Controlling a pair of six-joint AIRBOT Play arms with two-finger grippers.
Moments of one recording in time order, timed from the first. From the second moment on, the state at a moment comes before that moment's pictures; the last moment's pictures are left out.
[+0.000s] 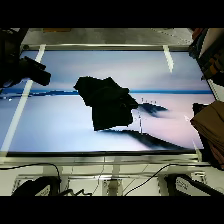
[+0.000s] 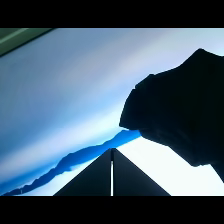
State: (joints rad) left arm -0.16 -1.01 1.45 1.56 -0.97 -1.16; right arm -0.33 -1.23 1.73 -1.73 1.32 1.70
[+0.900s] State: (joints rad) left arm -0.16 -1.01 1.45 1.56 -0.97 -1.16; right arm -0.33 -1.23 1.73 -1.73 1.32 1.70
